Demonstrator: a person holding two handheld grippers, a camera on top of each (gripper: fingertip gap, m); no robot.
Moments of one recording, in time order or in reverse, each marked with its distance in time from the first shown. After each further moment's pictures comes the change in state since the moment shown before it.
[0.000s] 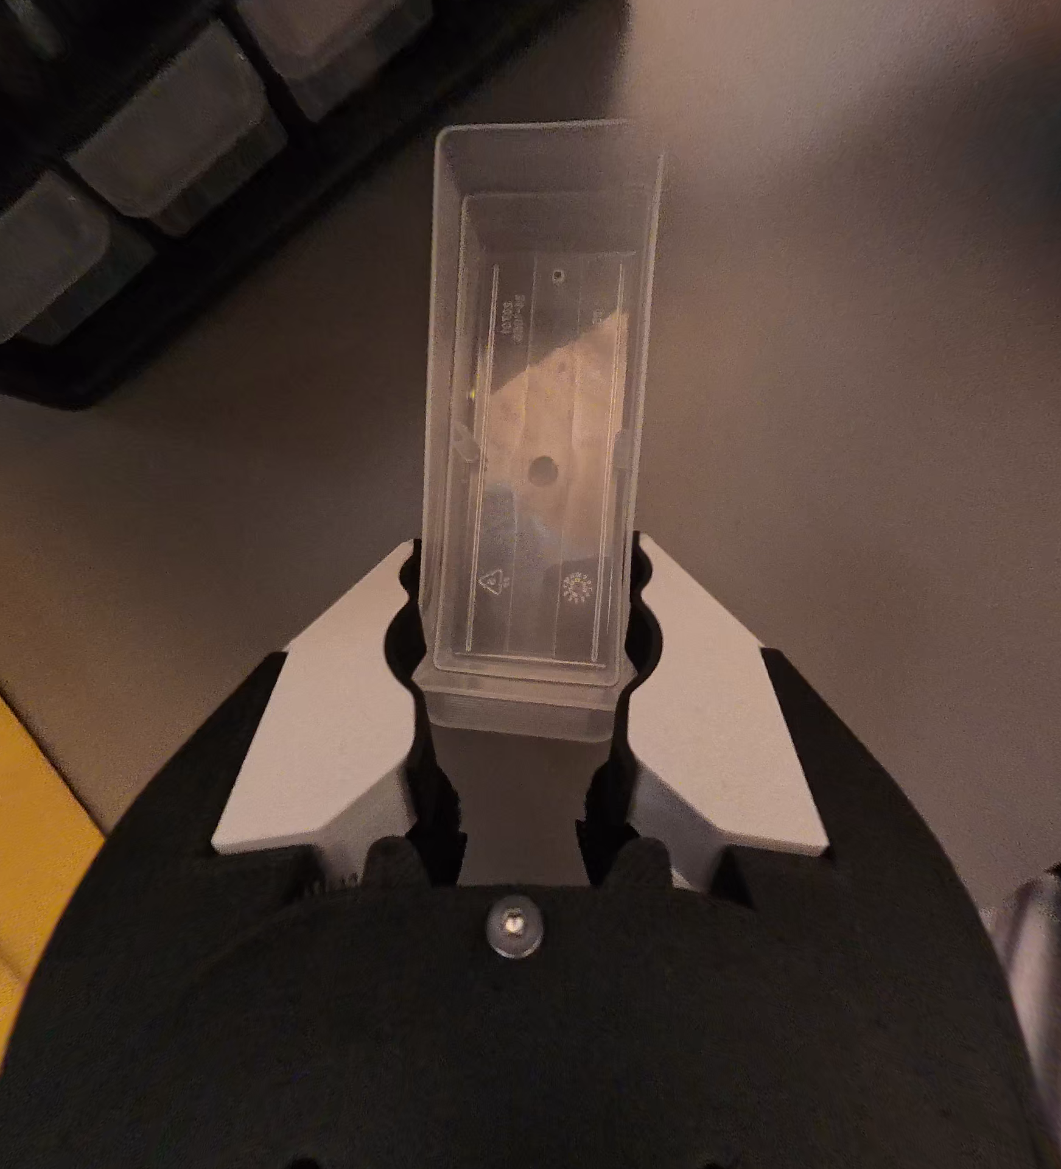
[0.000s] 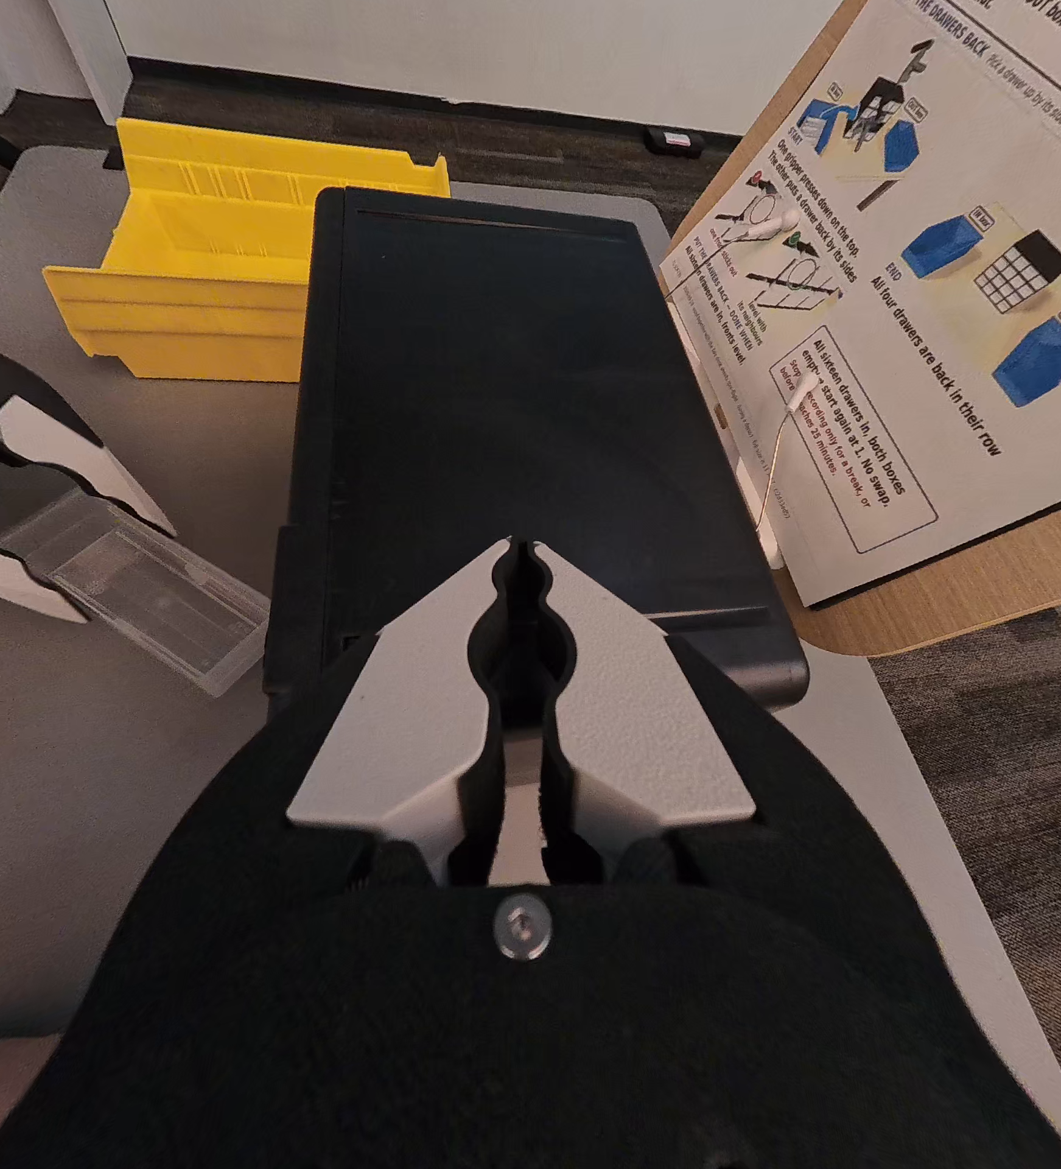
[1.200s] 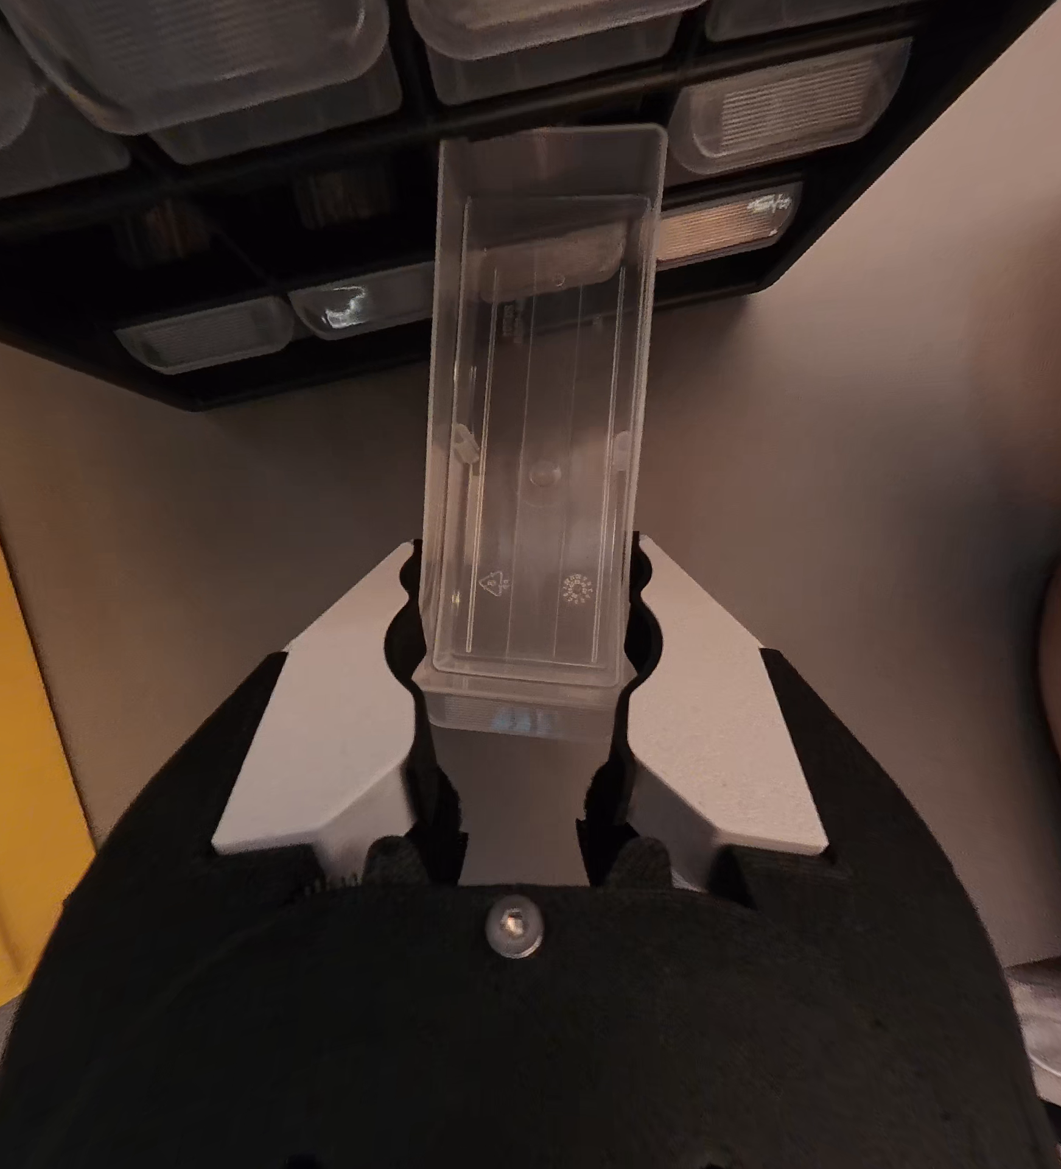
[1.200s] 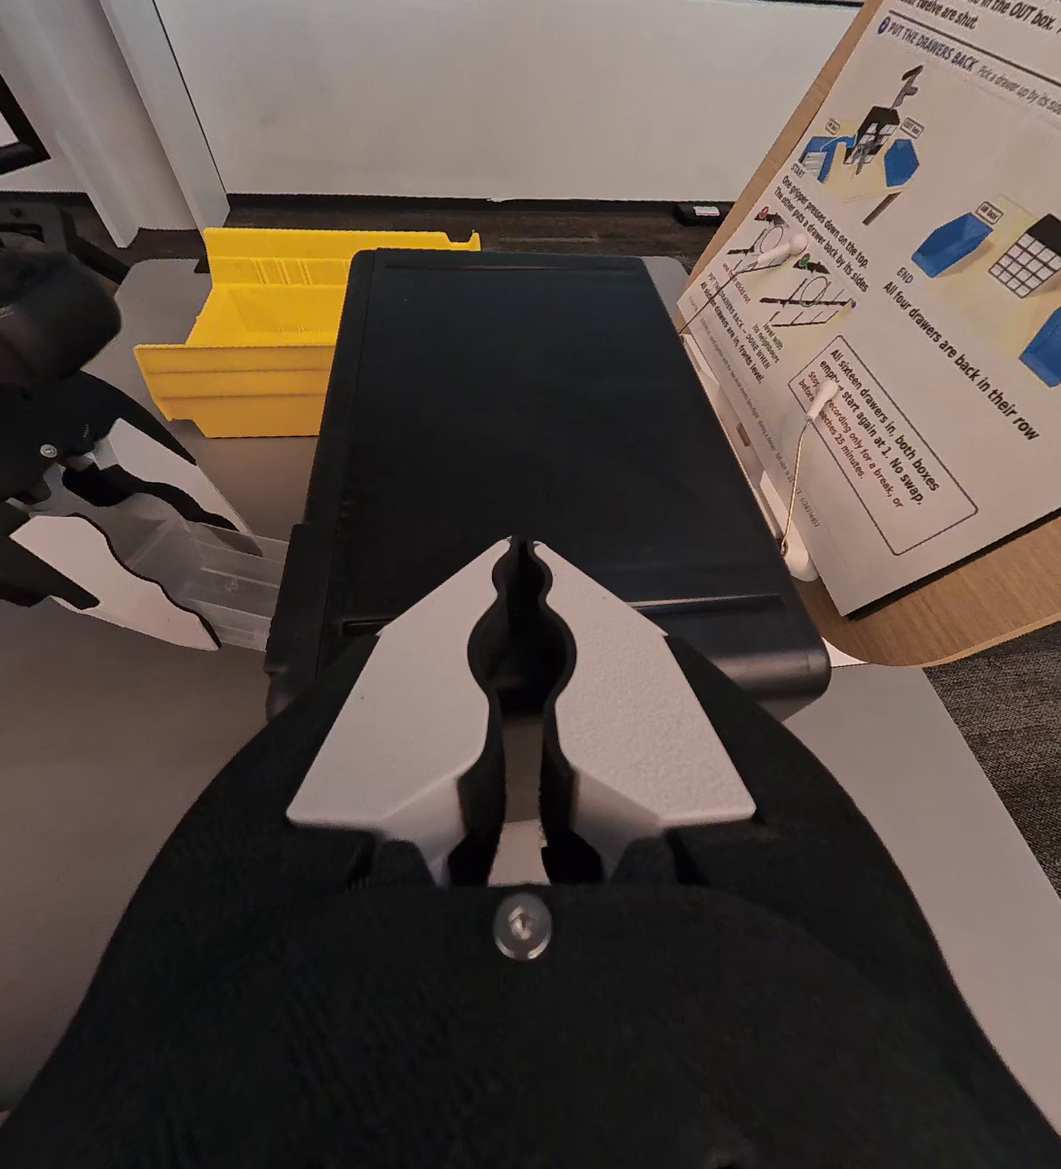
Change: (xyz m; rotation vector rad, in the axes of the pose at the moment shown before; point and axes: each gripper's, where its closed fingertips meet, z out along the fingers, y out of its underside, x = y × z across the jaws) left arm -0.018 -0.066 -0.003 -0.052 -0.145 -0.379; right arm 0.001 0.002 -0.004 0.112 -0.074 0.072
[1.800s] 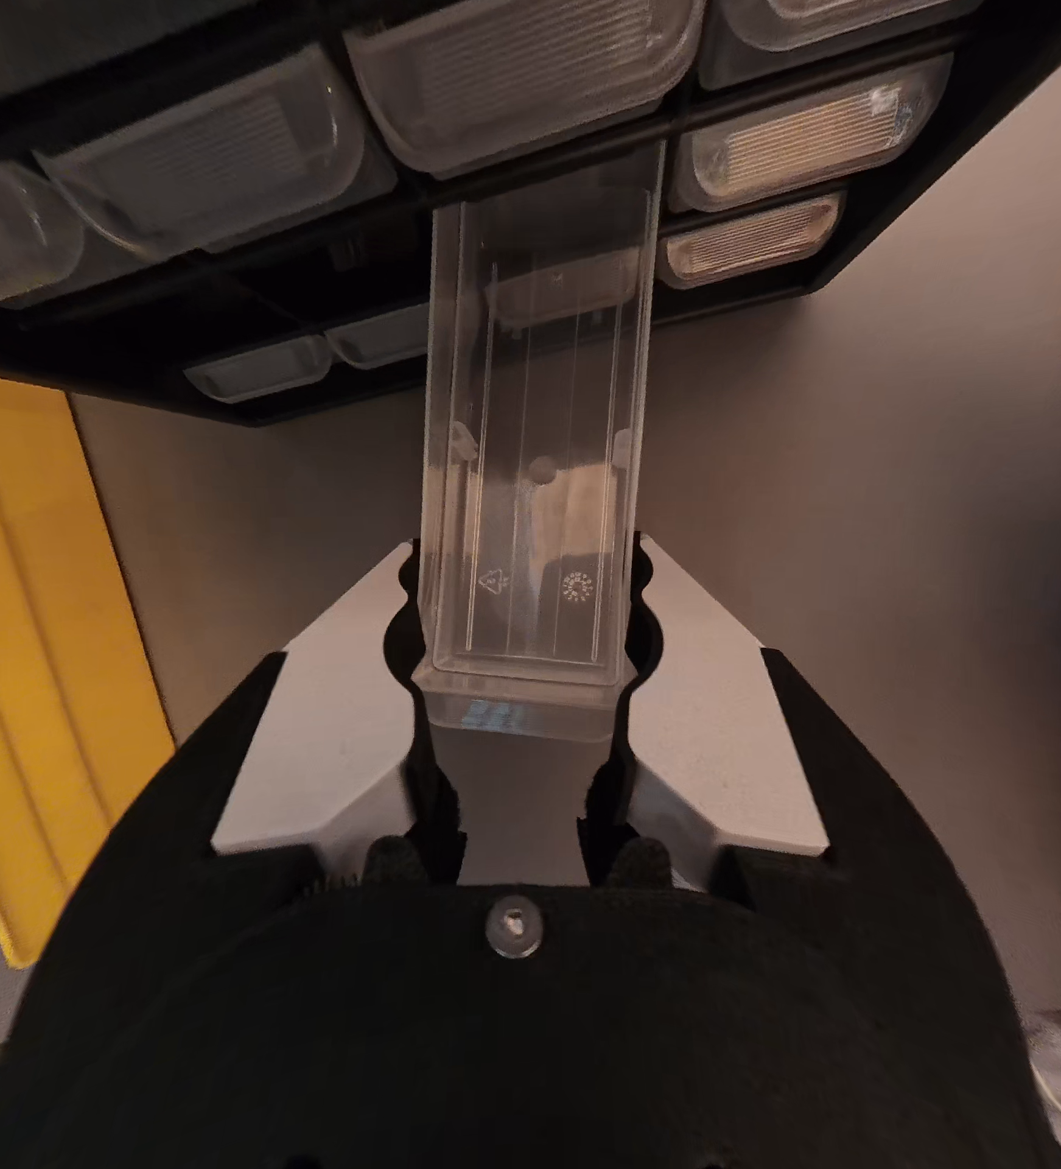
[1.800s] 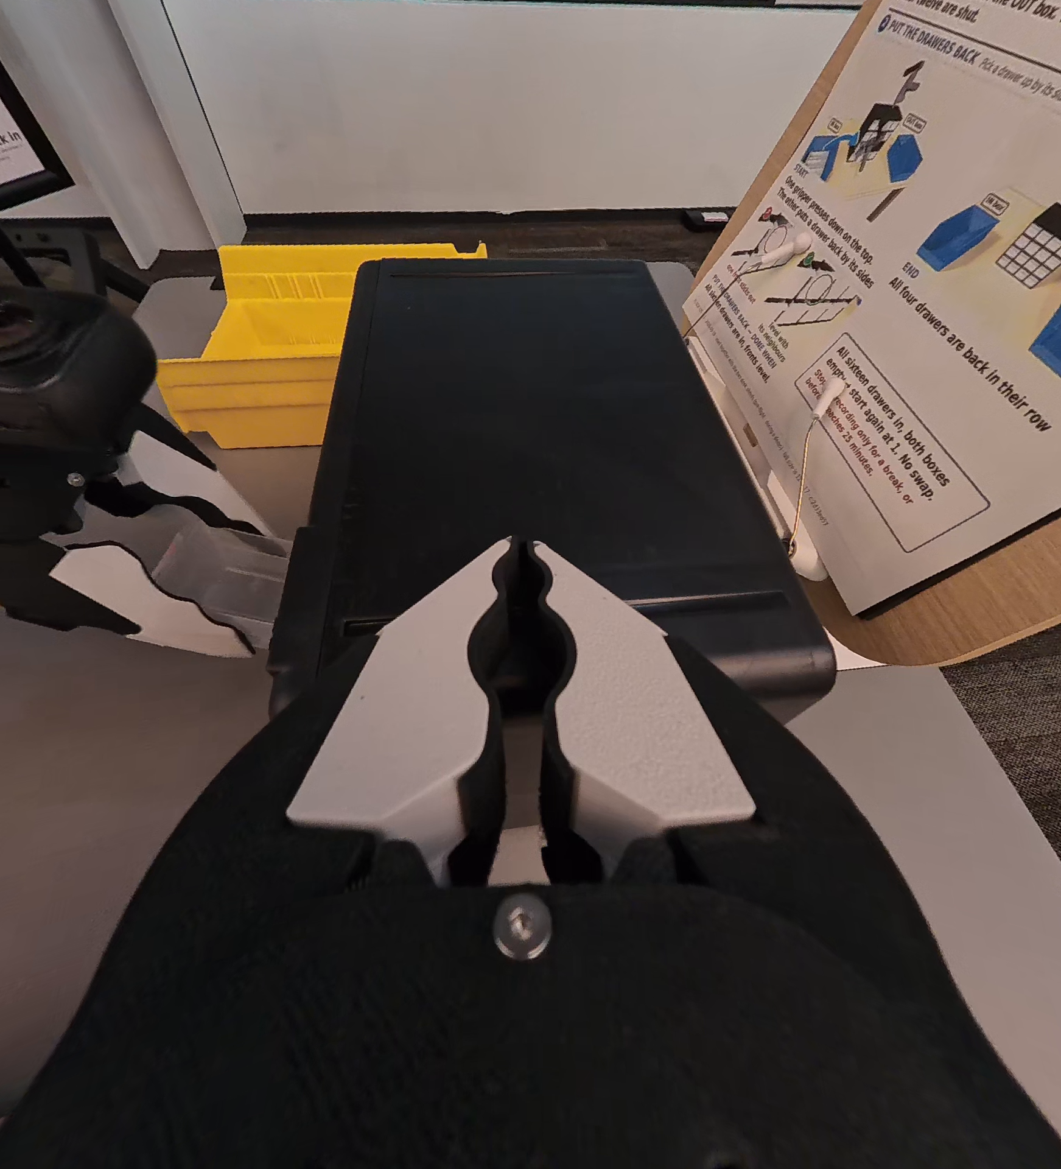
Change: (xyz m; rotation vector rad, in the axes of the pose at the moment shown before) left arm -0.001 -0.012 0.001 -0.075 -0.141 0.044; right arm 0.000 0.000 0.000 0.015 -0.016 0.023
